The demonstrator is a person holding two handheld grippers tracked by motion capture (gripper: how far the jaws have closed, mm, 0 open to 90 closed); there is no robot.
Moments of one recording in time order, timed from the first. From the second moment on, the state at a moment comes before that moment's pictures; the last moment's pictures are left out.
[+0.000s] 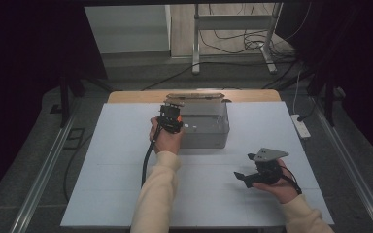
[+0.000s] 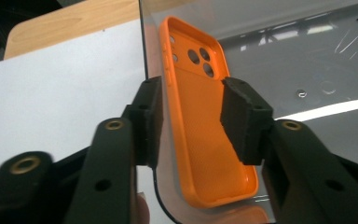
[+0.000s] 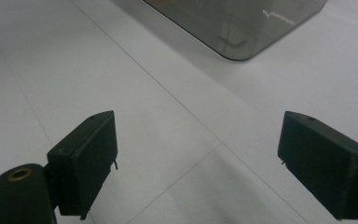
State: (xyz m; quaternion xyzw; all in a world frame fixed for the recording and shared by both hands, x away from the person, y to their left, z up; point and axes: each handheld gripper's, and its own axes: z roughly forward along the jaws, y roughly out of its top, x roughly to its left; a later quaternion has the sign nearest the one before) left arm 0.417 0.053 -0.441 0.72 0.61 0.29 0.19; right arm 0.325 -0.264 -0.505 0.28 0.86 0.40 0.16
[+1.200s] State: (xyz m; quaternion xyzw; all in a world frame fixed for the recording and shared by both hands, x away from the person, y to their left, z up) left arm 0.385 0.090 -0.420 0.79 0.46 0.17 0.36; right arm 0.326 -0.268 -0.503 0.29 0.83 0.45 0.13
